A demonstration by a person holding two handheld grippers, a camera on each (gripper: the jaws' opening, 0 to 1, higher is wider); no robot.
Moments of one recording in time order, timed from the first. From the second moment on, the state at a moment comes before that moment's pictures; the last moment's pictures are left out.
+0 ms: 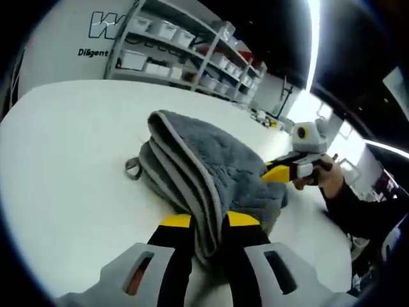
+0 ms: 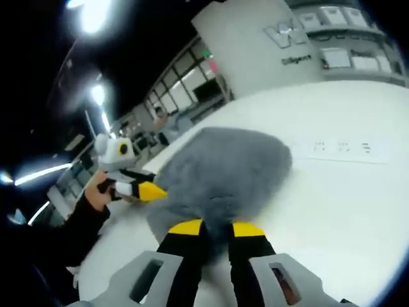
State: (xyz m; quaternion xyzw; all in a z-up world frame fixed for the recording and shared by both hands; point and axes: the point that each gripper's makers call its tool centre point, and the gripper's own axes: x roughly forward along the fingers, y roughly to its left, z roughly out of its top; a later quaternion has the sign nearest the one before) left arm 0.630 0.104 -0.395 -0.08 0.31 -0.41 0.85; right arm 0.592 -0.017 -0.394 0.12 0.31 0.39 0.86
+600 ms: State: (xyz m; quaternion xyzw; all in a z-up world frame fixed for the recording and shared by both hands) left arm 0.615 0.098 -0.395 -0.09 0.32 -0.41 0.85; right arm 0.585 -0.024 -0.394 0.13 0.31 0.40 0.85
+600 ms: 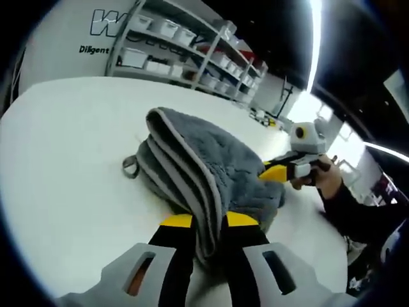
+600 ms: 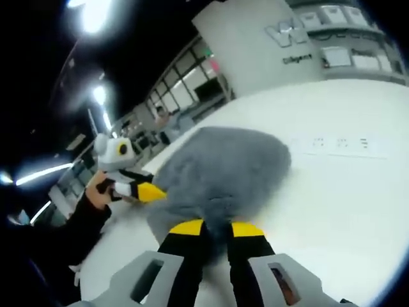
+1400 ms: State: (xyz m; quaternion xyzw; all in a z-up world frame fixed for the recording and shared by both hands) left arm 0.584 0.085 -0.394 -0.09 0.32 -0.41 0.85; right arm 0.584 -0.031 -0.392 0.09 0.30 0.40 0.86
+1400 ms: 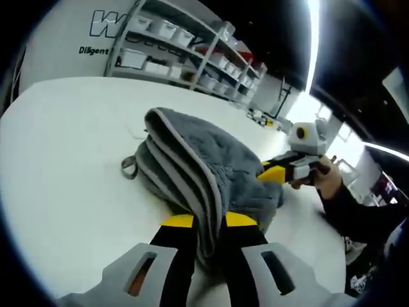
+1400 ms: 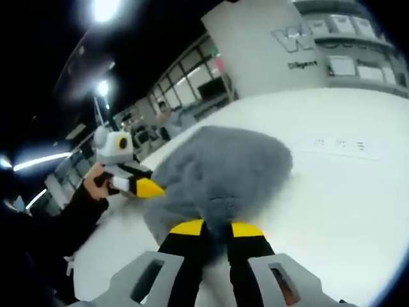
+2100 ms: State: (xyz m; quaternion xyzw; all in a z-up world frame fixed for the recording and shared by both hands) left arm 0.552 0.080 -0.397 -0.09 0.30 -0.41 0.86; right arm 0.549 -0.034 -0.395 0.10 0.29 0.41 0.86
